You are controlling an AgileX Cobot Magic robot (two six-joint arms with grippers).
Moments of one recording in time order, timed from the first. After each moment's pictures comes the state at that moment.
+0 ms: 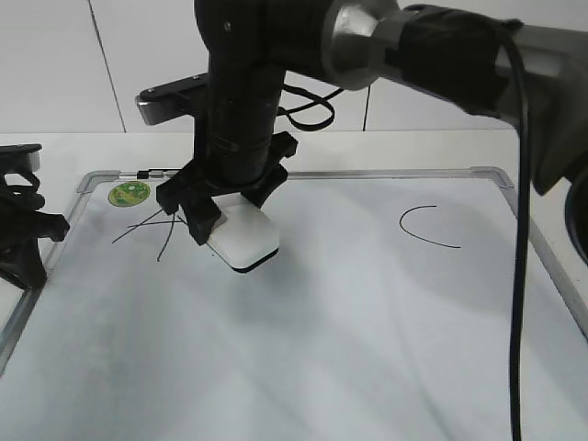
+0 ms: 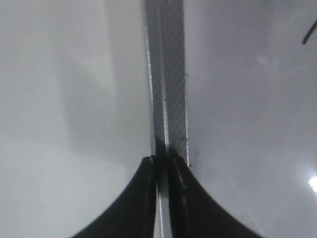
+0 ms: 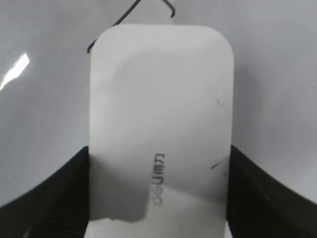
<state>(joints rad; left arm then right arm) -0.05 1.88 -1.14 -0.16 0.82 0.09 0.73 2.29 -2.16 0.06 1.25 -0.03</state>
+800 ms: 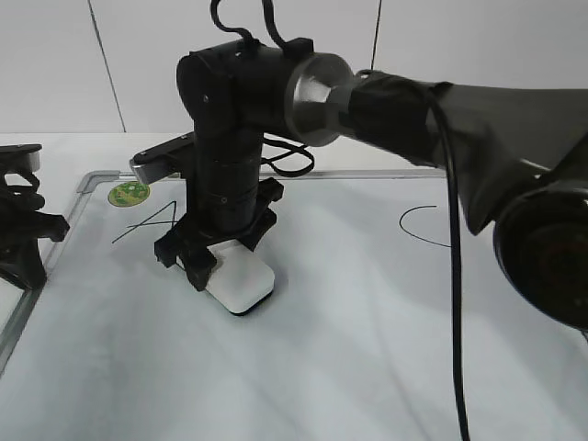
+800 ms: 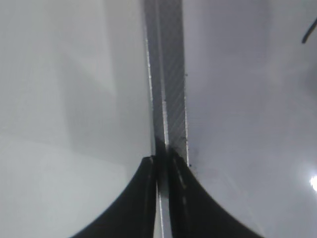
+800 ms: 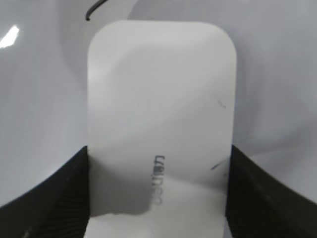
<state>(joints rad) -0.05 1.88 -1.14 -0.16 0.82 0.09 0.75 2.39 -2.14 0.07 1.24 -0.06</state>
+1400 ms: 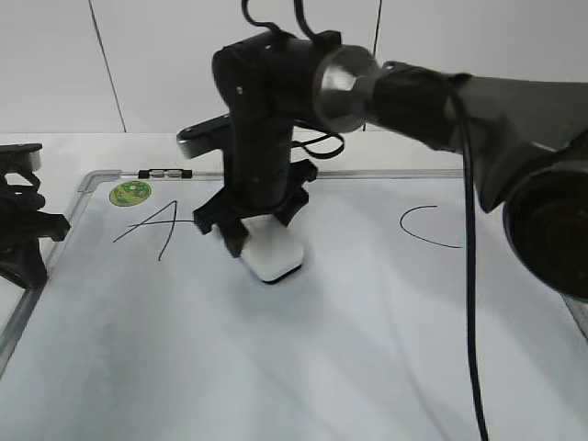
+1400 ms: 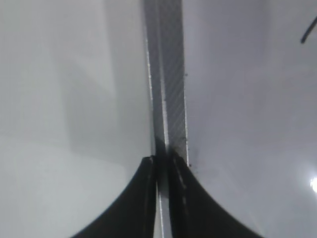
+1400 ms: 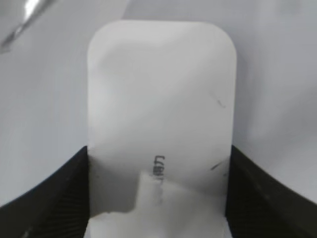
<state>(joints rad) -0.05 1.88 -1.14 -0.16 0.81 0.10 0.69 2.41 -2.16 -0.03 1.22 0.05</state>
